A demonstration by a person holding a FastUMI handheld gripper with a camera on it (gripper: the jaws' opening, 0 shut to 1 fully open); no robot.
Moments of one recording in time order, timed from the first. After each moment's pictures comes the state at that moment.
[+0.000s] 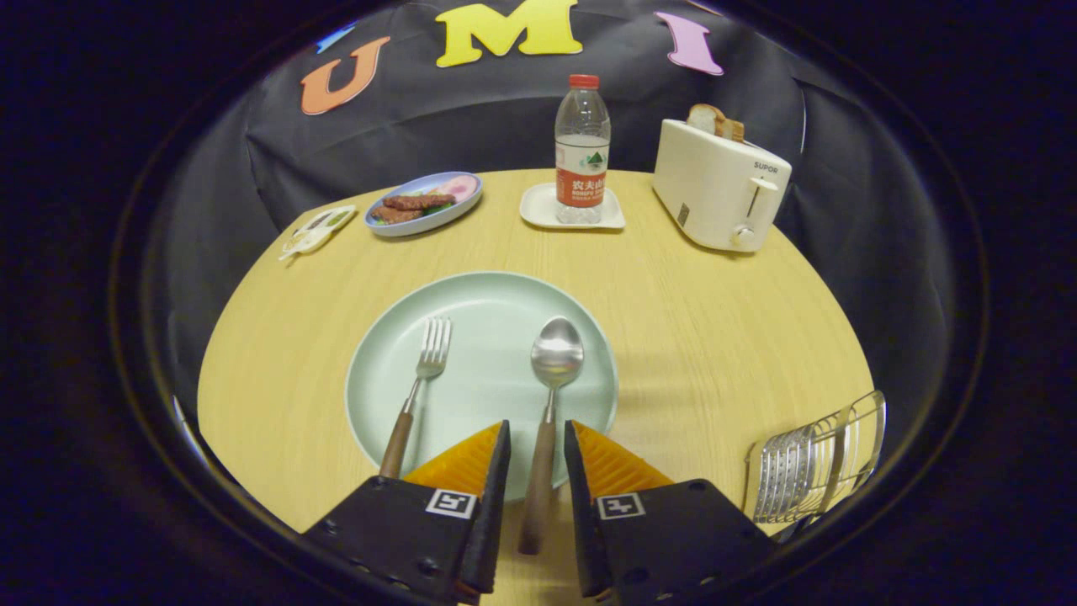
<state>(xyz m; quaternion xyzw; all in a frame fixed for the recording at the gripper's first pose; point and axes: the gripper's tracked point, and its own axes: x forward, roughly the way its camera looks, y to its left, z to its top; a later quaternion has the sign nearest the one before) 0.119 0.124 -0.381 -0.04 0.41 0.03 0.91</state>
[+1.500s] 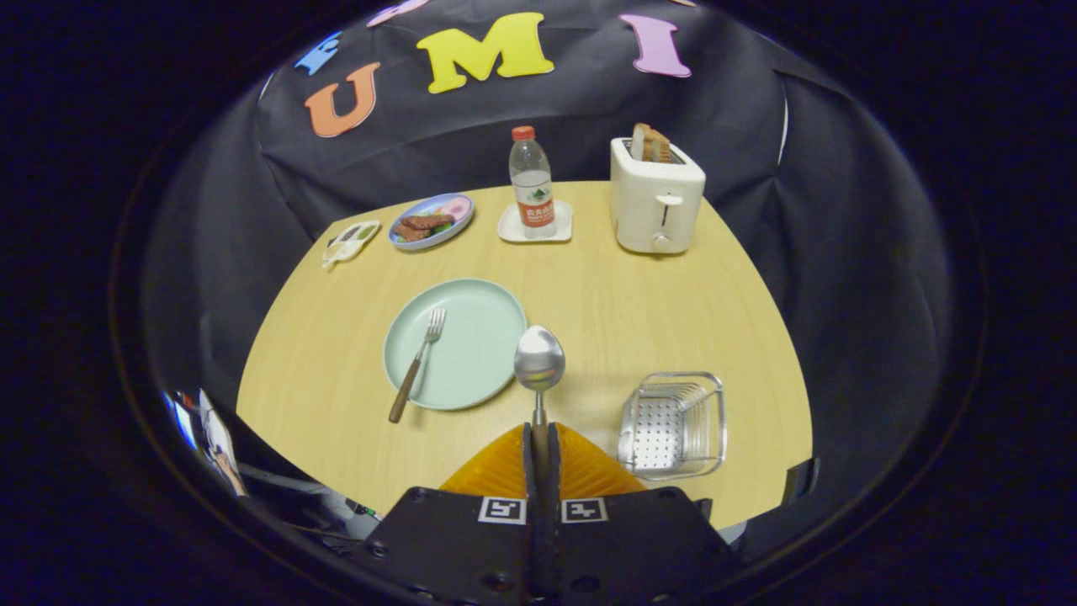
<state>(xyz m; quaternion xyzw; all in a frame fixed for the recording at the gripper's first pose) 0.021 0.014 -0.271 -0.03 0.43 0.07 0.90</state>
